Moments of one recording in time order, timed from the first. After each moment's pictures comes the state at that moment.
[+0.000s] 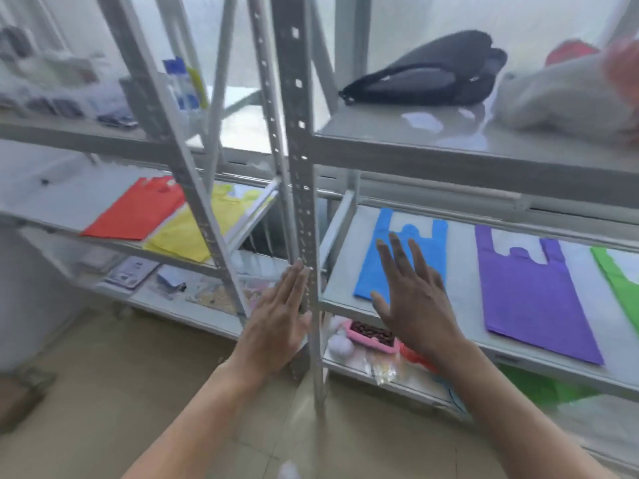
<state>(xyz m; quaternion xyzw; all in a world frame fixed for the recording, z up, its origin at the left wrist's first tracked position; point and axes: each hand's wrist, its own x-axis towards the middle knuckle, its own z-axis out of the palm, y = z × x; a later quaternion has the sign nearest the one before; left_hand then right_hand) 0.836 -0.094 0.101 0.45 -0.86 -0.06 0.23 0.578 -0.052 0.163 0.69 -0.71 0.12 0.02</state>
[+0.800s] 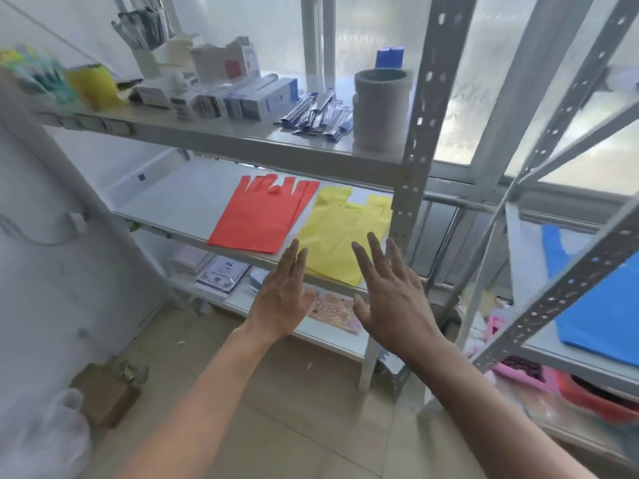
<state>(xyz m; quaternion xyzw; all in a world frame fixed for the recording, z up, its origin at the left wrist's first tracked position) 1.273 -0.343 0.111 0.55 -0.81 -0.10 0.16 1.056 -0.268 0.178 0.75 -0.65 0.13 -0.04</state>
